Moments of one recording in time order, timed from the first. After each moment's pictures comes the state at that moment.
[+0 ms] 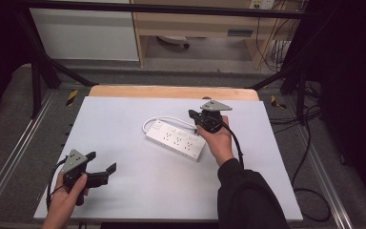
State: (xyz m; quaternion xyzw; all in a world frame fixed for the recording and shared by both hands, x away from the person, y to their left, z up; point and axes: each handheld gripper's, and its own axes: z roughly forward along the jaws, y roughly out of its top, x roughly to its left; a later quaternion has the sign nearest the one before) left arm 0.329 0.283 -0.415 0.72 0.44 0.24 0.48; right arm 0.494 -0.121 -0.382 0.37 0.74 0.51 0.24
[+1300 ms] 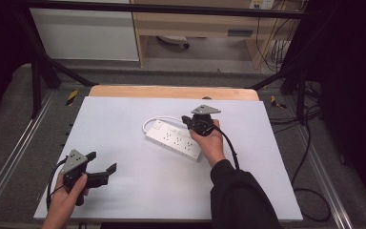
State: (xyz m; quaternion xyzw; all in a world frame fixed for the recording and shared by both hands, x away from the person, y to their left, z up) left arm 0.328 0.283 -0.415 0.72 0.44 0.24 0.48; right arm 0.502 -0.099 -0.409 0.37 0.76 0.48 0.21
